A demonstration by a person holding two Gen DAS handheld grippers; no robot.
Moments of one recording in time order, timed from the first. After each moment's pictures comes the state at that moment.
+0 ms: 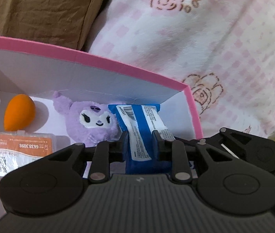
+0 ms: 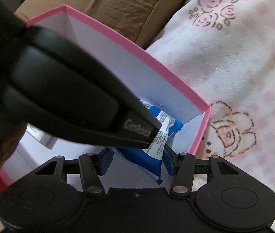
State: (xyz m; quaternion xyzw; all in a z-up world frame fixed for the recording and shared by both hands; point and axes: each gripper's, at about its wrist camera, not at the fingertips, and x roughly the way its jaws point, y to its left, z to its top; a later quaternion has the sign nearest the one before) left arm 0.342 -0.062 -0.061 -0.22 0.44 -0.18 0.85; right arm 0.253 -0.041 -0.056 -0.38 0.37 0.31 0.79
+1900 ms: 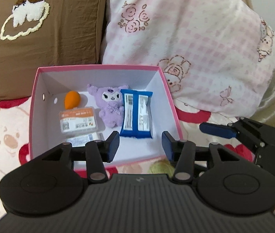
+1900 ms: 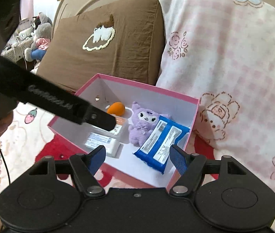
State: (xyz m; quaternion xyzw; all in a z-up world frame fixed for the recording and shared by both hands) left arm 0.219 -0.048 0.069 -0.09 0.46 -0.16 0.87; right arm 0.176 -0.153 0.044 -0.15 0.35 0.39 0.84
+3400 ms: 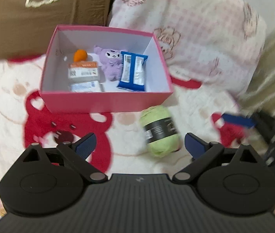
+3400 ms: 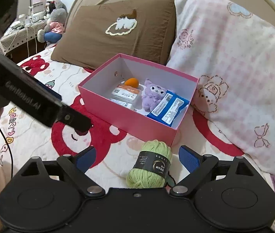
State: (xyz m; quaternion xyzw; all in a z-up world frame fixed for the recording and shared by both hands) left arm 0.096 -0.040 0.057 -0.13 0.47 -0.14 0.86; right arm 0.053 -0.216 0.048 -0.21 0.33 0.39 0.83
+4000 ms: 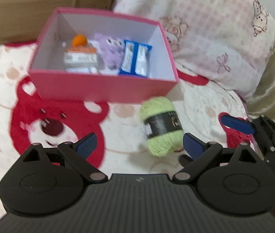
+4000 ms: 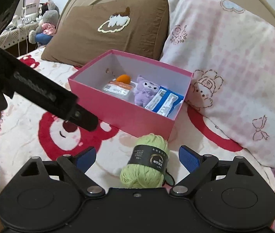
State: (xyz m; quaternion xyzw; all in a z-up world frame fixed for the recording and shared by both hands) left arm 0.096 -0.069 0.005 -0.13 0.47 -0.12 0.87; right arm 0.046 -0.217 0.008 -0.21 0.31 0.36 0.86
